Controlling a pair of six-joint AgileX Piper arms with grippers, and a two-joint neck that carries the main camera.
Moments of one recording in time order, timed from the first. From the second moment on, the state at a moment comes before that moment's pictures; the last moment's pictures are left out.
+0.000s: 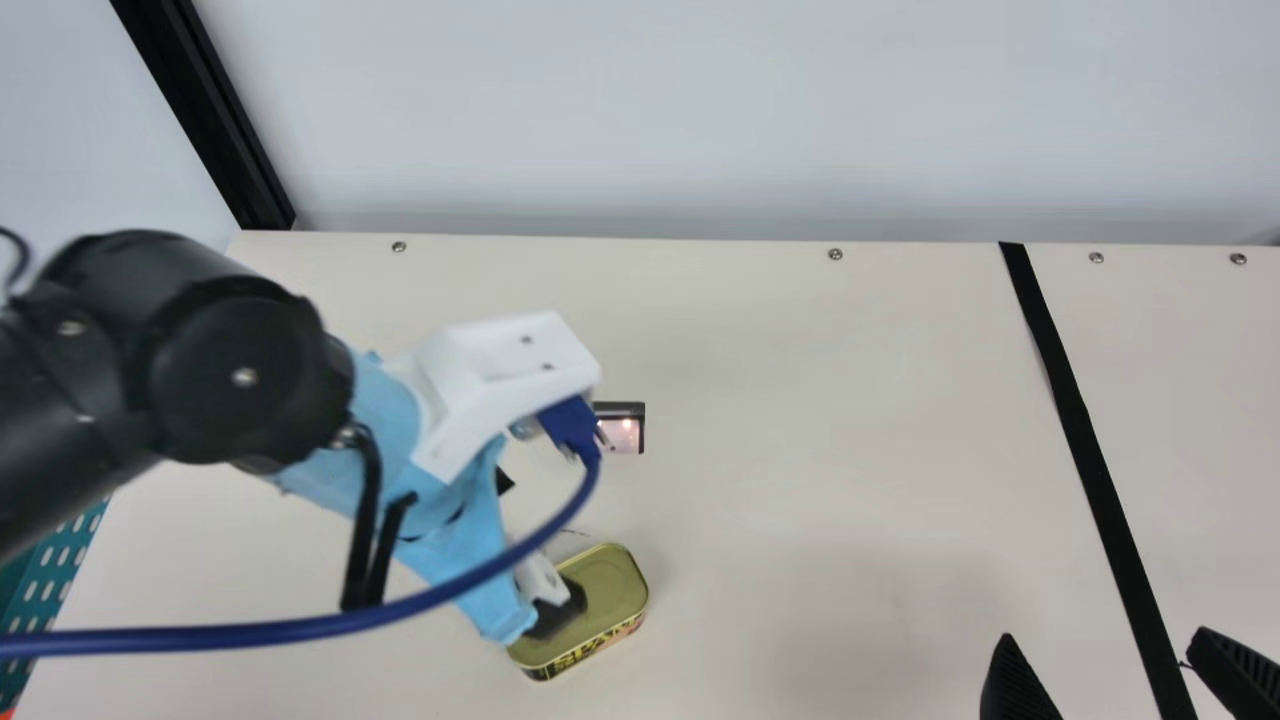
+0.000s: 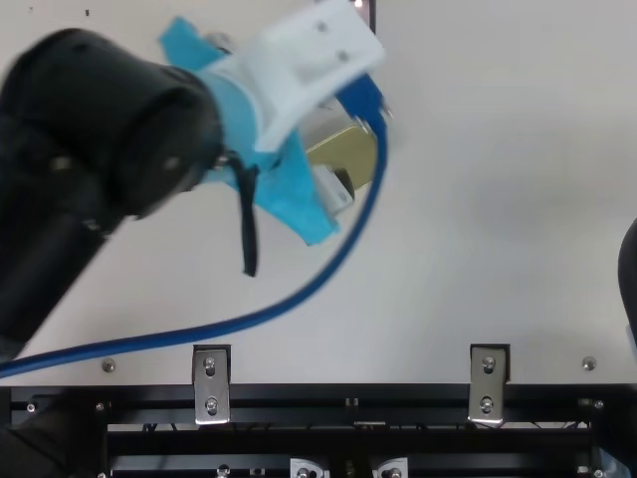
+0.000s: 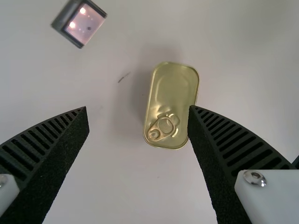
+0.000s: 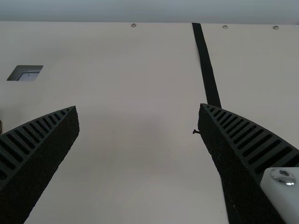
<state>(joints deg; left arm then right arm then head) -35.7 90.6 -75.8 -11.1 62.3 18.5 -4.0 13.6 -20.3 5.1 38.3 -6.5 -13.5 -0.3</state>
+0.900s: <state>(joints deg) -26.1 65.2 -53.5 6.1 53.3 -17.7 -4.4 39.1 -36.6 4.3 21.2 -8.5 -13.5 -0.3</state>
